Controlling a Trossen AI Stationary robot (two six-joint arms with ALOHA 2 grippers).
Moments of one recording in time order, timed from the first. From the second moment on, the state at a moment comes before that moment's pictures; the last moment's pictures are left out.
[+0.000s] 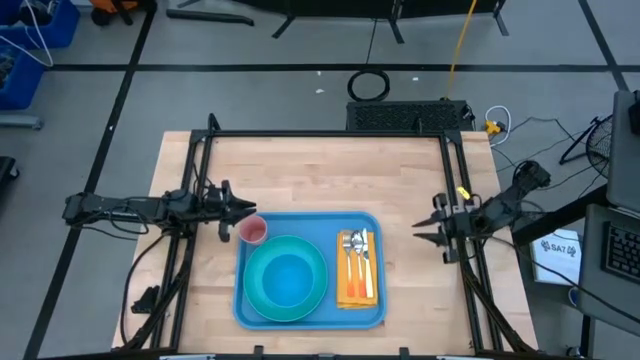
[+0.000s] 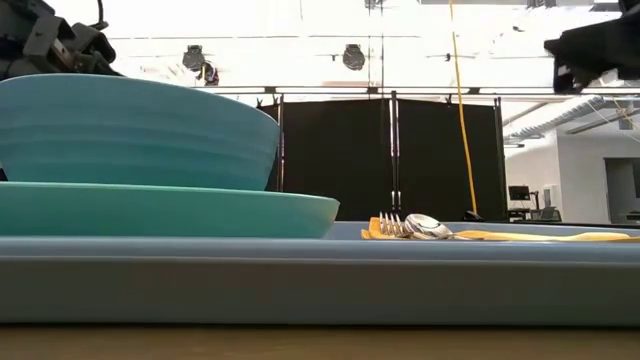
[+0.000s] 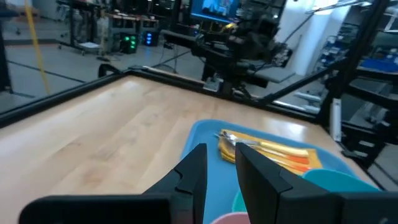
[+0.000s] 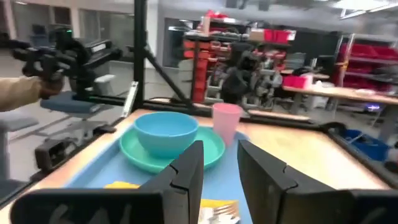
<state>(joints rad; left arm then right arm) -0.03 0.22 0.01 0.17 -0.13 -0.24 0.67 0.00 0.08 -0.03 0.57 -0.11</state>
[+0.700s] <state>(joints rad) -0.03 0.22 0.01 0.18 -0.10 -0.24 0.12 0.01 0.02 0.15 -0.04 -0.05</state>
